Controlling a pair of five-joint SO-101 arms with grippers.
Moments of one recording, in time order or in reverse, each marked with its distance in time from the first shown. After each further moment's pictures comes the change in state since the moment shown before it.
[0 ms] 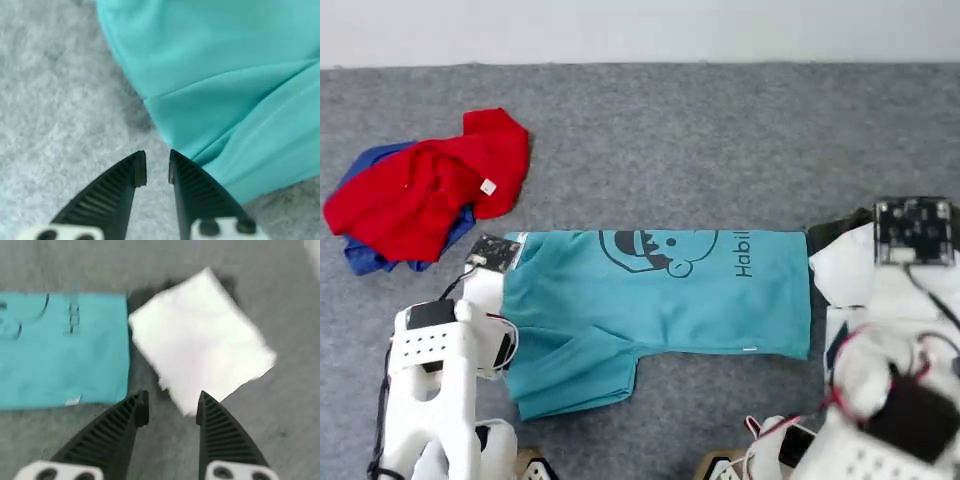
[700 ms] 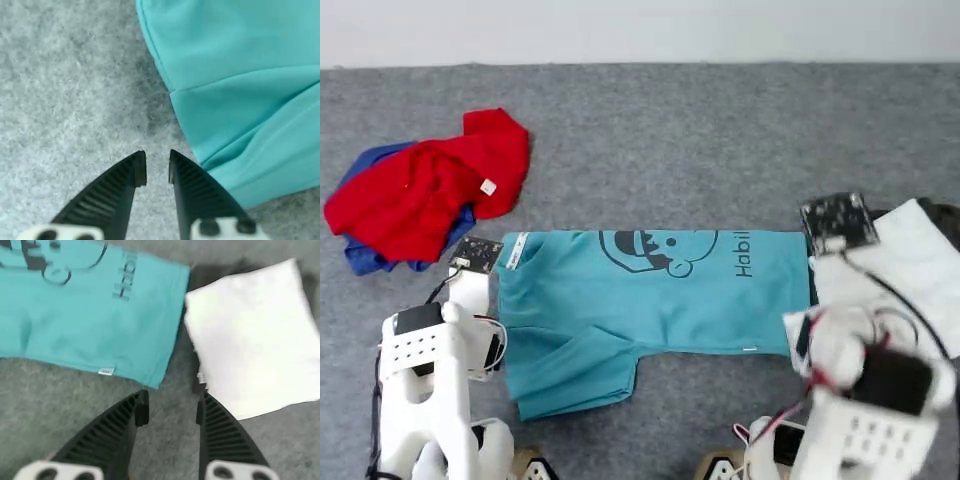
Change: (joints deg) left arm -4.3 0.0 0.5 -0.4 -1.0; right arm -12.6 3.3 7.0 0.0 3.1
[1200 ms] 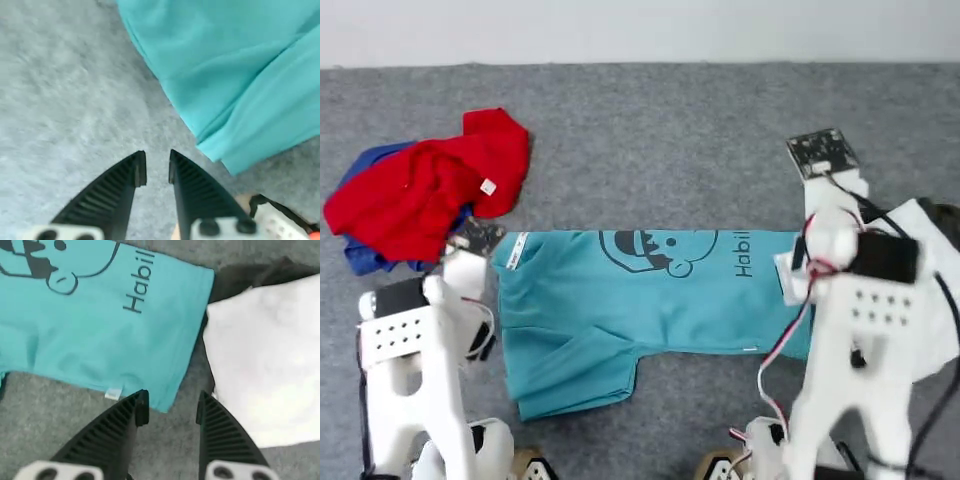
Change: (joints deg) left arm 0.0 0.0 -16.4 16.3 -8.8; right arm -4.2 26.7 -11.1 -6.7 -4.4
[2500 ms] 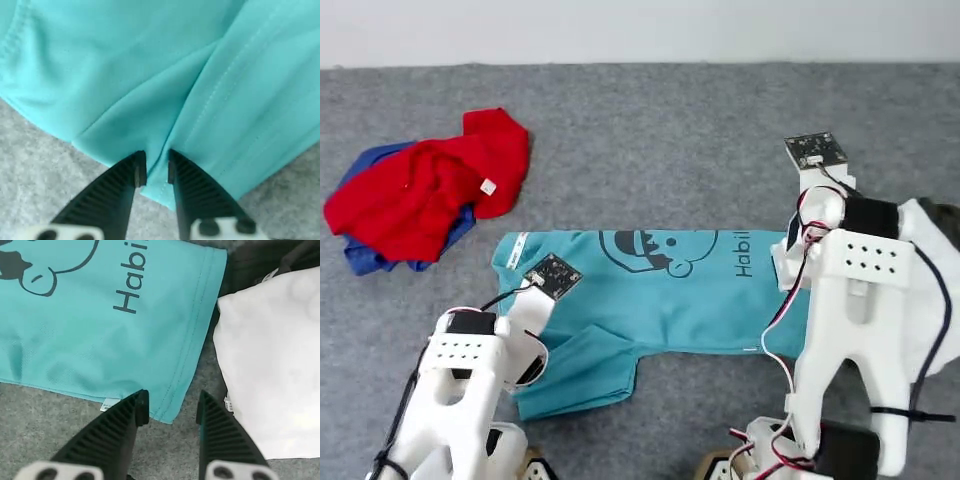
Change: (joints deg) left arm 18.0 -0.1 22.1 -21.7 1.3; right arm 0.7 11.2 1.5 -5.3 -2.1
